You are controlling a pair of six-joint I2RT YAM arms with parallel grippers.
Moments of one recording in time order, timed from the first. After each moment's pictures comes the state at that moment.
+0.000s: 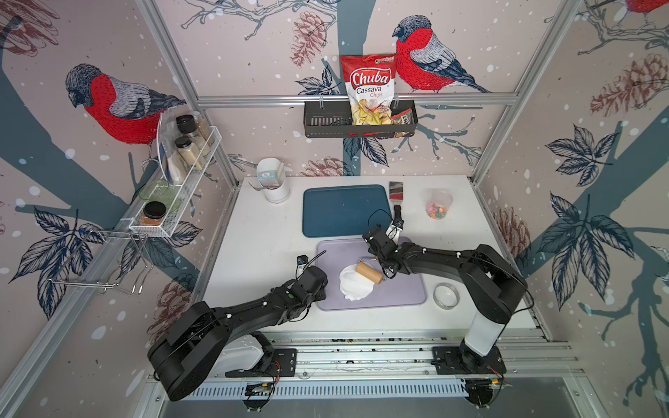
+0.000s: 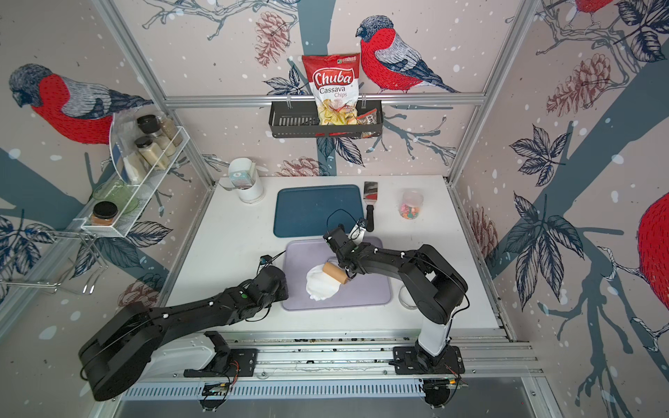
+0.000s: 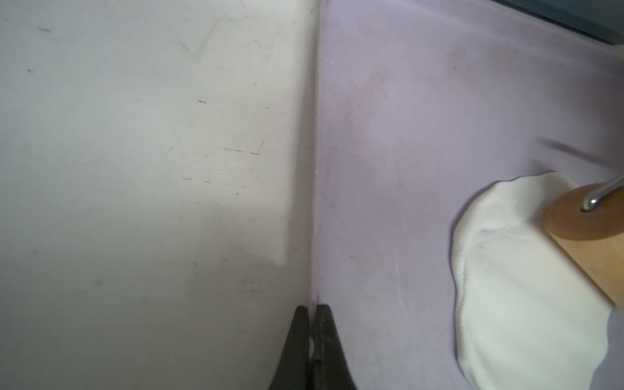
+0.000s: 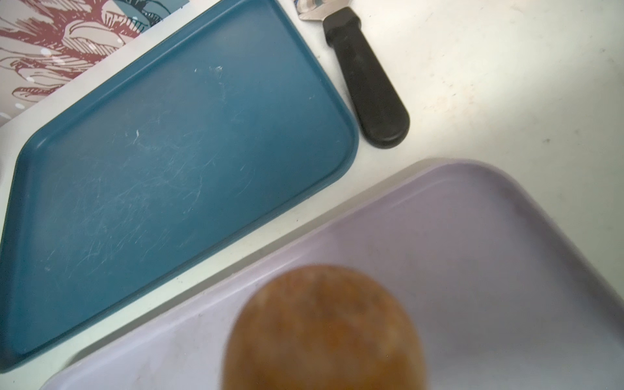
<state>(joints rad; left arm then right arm) -0.75 1.22 0.36 -0.10 -0.26 -0.83 0.86 1.79 1.01 -0.17 0.58 1.01</state>
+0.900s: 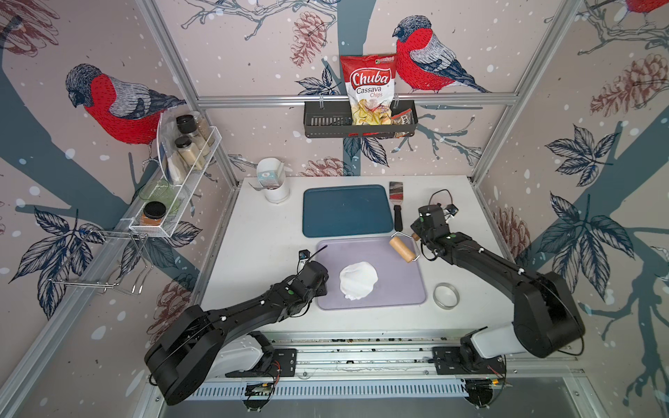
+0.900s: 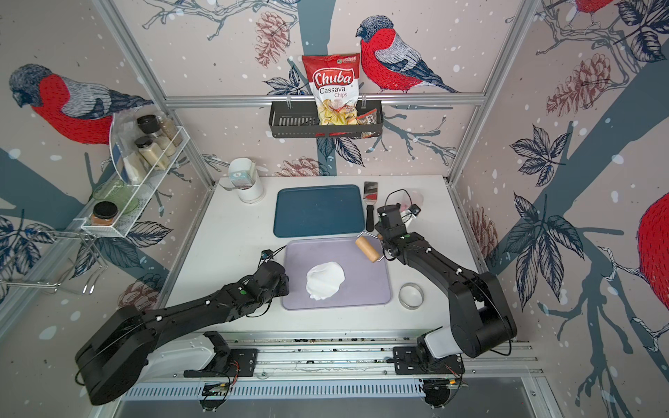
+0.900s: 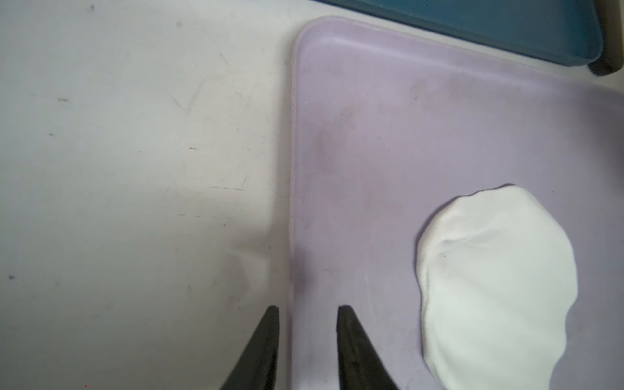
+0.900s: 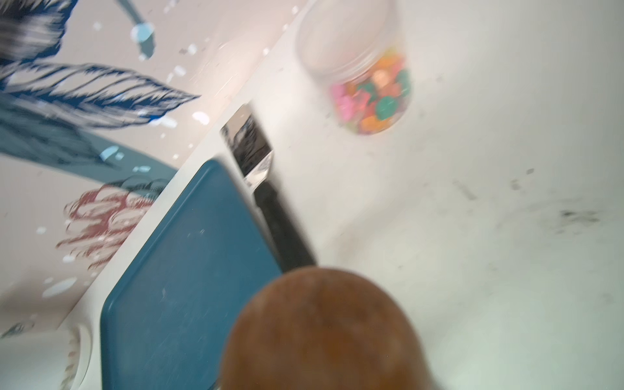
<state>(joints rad) -0.74 1.18 0.43 -0.15 -0.27 -0.77 0.35 1.43 0.86 -0.17 0.37 1.00</state>
